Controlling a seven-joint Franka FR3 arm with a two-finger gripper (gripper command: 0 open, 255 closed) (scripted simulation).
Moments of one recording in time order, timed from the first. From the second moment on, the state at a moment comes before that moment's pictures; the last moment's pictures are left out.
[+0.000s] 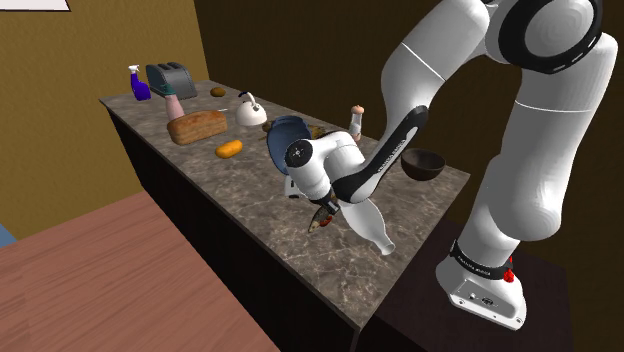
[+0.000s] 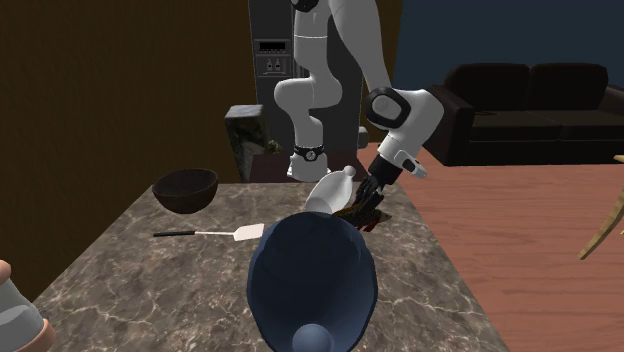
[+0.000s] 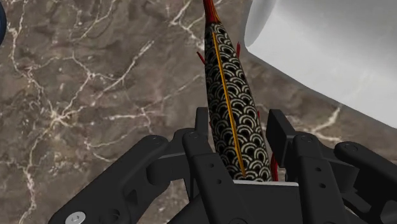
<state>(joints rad) 0.19 0.12 0.20 -2.45 -0.76 2.26 -0.42</state>
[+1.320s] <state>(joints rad) 0.19 -0.01 0.22 -2.44 -0.65 2.17 -0.54</state>
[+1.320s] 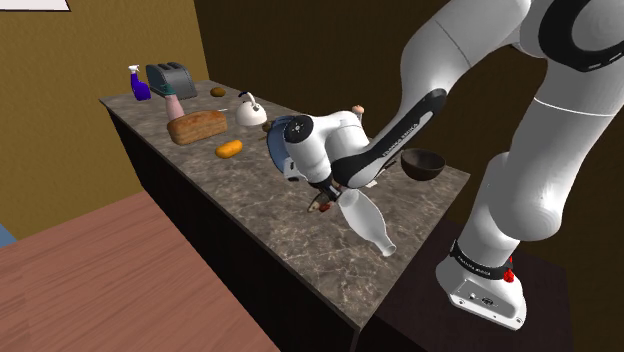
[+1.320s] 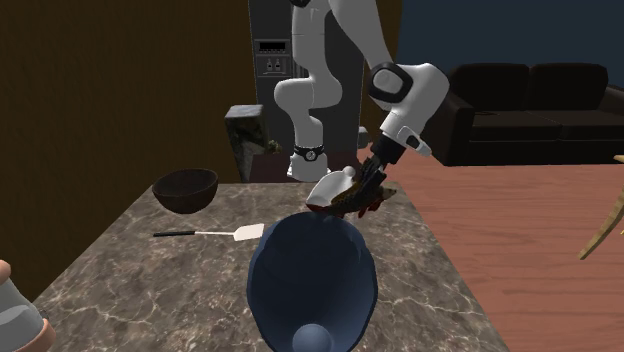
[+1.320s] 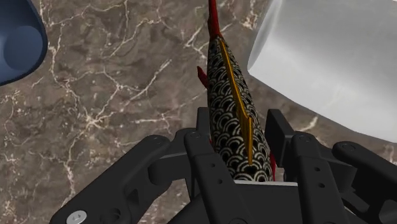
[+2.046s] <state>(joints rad) 0.20 -0.12 0.22 -2.40 -0.57 2.05 -0.64</state>
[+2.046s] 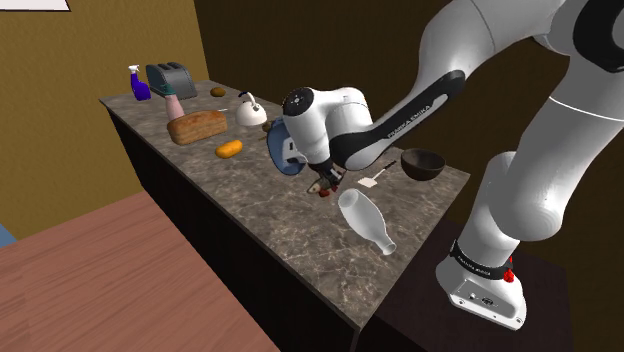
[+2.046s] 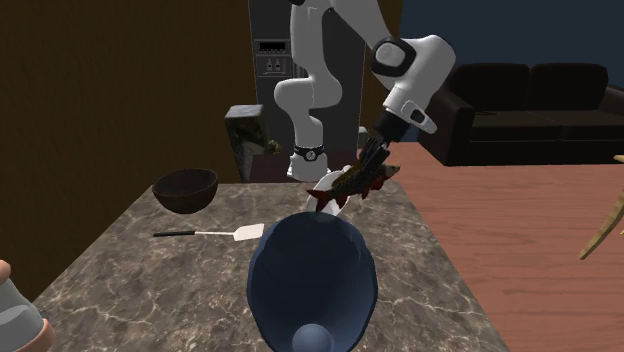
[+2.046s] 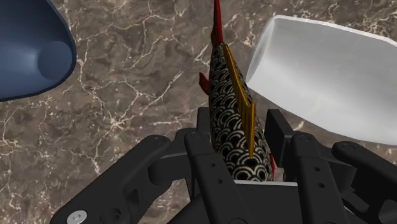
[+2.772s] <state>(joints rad) 0.21 -0.21 0.21 -2.36 -0.53 1.95 -0.73</state>
